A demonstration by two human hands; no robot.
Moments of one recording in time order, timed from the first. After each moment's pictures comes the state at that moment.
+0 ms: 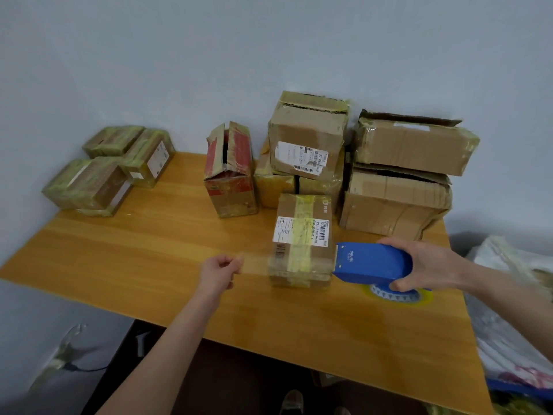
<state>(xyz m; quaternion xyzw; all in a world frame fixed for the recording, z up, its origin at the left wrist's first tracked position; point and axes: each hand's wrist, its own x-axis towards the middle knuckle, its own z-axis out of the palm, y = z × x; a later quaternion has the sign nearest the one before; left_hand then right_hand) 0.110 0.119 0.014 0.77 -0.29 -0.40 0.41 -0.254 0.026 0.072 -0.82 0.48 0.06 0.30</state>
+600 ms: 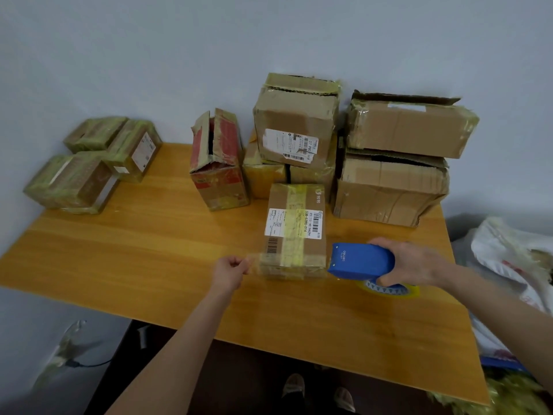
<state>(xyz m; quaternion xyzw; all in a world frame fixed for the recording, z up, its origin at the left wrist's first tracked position) 0.094 0.095 -0.038 0.79 -0.28 -0.43 0.35 -0.256 0.015 0.017 -0.79 0.52 0.11 0.30</state>
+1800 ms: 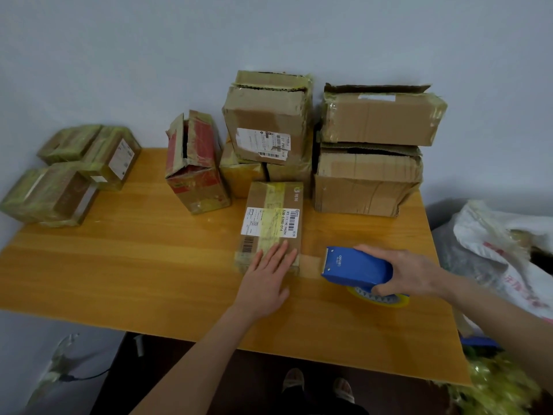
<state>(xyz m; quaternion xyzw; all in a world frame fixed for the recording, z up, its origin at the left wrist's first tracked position) 0.013 0.101 -0.045 0.59 -0.80 -0.08 -0.07 -0.289 0.040 0.005 -0.79 0.51 0.10 0.32</state>
